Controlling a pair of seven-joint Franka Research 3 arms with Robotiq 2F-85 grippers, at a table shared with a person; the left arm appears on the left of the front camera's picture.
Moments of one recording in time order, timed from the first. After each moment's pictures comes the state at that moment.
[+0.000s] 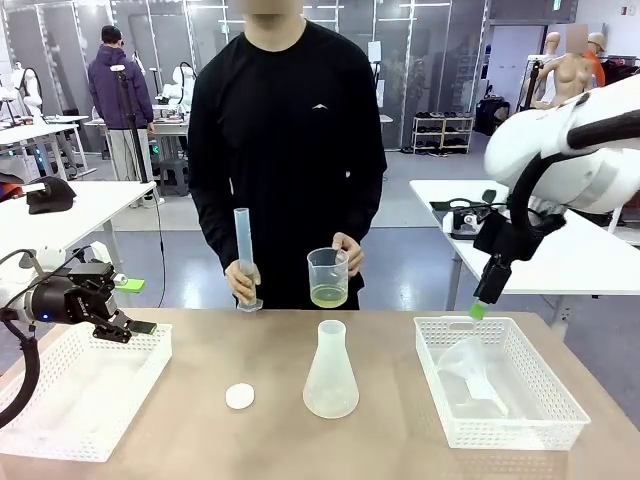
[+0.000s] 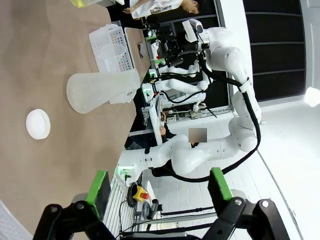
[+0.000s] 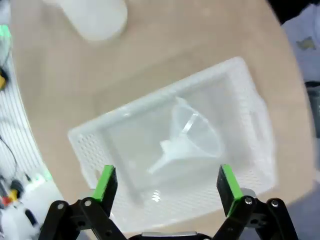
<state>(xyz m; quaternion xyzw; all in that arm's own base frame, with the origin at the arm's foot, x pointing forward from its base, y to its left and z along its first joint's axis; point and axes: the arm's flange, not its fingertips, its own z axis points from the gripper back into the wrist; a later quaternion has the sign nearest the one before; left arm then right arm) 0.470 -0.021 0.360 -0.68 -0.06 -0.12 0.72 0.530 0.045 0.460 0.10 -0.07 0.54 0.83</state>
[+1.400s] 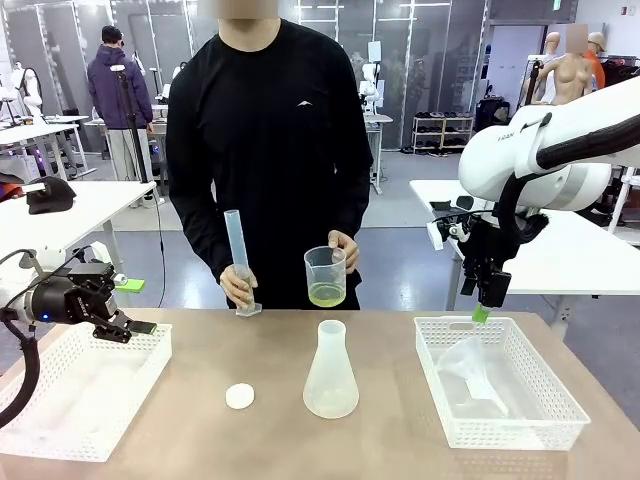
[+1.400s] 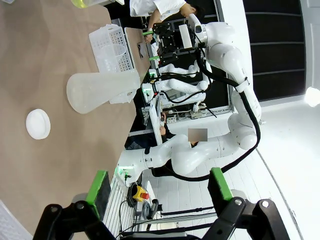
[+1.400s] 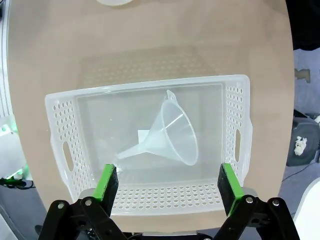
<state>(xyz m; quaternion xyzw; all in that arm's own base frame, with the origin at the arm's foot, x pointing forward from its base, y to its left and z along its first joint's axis) 0.470 -0.021 0.360 -0.68 -0.06 -0.12 0.72 0.546 0.062 0.449 0.06 -0.05 0.66 0.74</state>
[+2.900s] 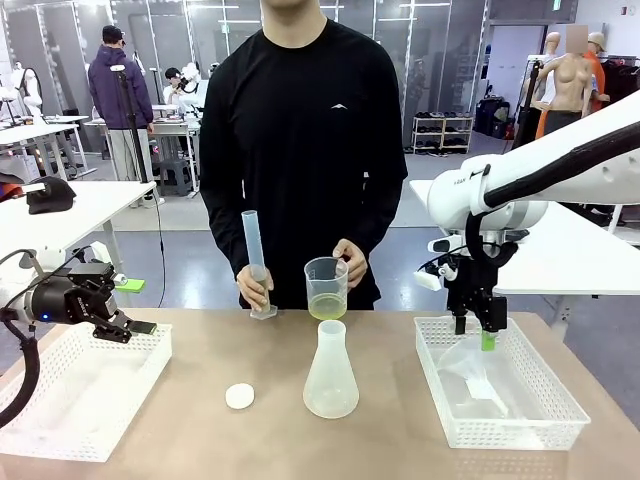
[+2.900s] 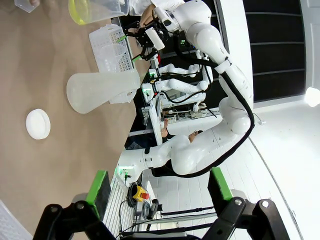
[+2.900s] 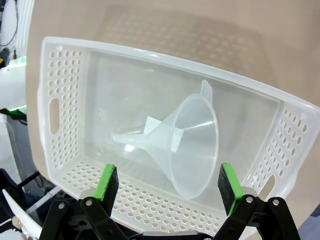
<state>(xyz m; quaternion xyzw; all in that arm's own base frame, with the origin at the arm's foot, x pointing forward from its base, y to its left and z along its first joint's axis) 0.470 -0.021 0.360 -0.68 -0.06 -0.12 0.72 0.600 0.070 0.362 0.13 0.10 0.76 0.62</state>
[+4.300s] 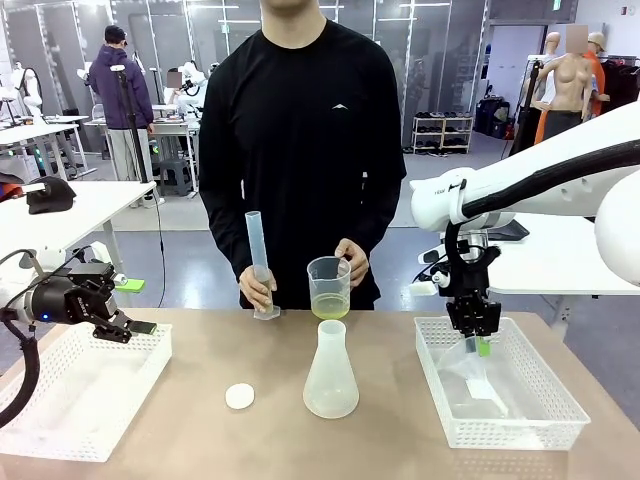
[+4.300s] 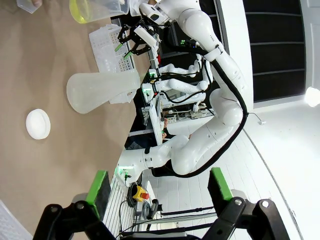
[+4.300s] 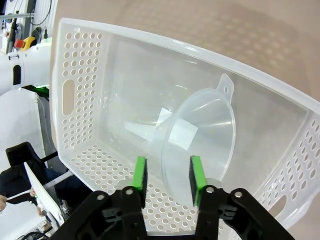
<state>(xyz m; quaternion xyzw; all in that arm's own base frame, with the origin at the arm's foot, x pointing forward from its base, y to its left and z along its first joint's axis) 0.470 -0.021 0.360 -0.68 -0.06 -0.12 0.72 0.627 0.076 0.335 0.17 0.19 0.77 0.59</state>
